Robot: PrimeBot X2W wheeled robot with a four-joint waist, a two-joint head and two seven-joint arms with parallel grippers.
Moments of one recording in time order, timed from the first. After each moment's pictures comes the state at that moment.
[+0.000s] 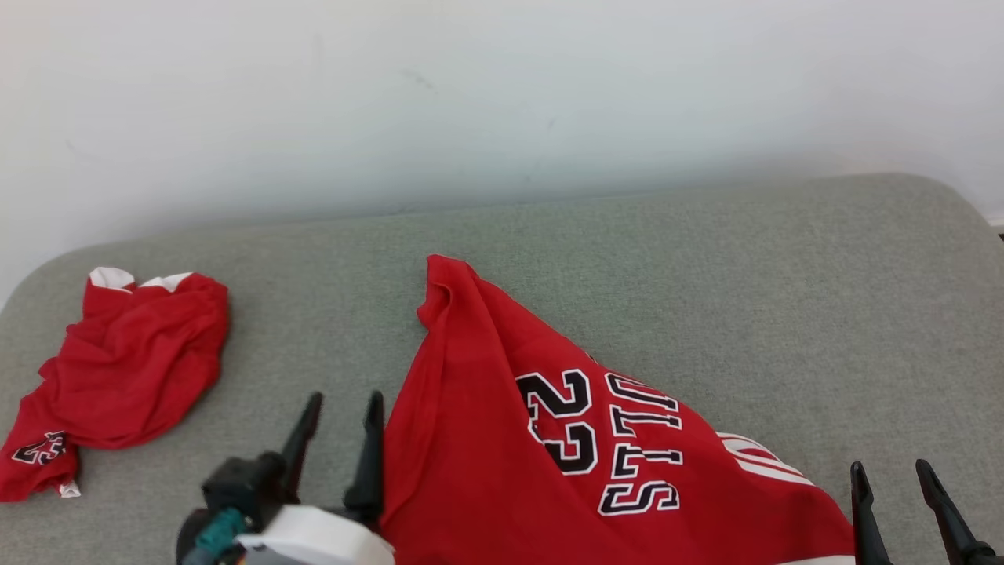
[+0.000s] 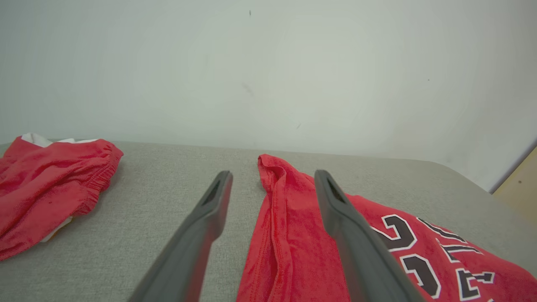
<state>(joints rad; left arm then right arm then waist) -0.18 0.31 -0.48 0.09 -0.55 0.25 -0.26 0.07 -0.05 -0.09 0.16 0.12 0.13 -0.26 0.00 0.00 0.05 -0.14</state>
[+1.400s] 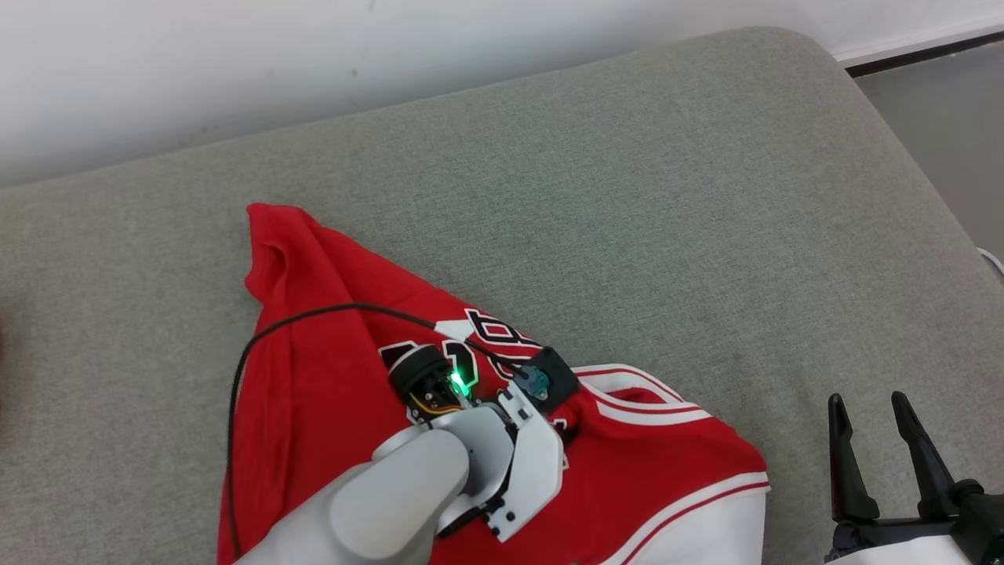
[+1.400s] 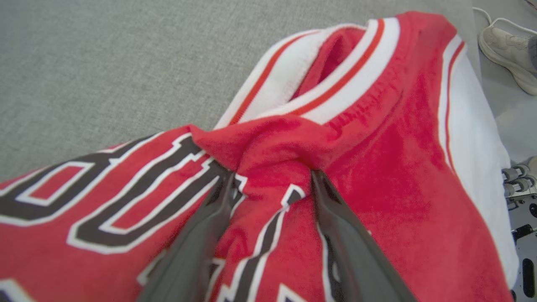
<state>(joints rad) -0.79 0.16 -1.04 0.59 -0.40 -0.13 0.33 -0.06 -0.05 -0.03 0.16 0.22 0.13 -0.26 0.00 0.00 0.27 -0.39</state>
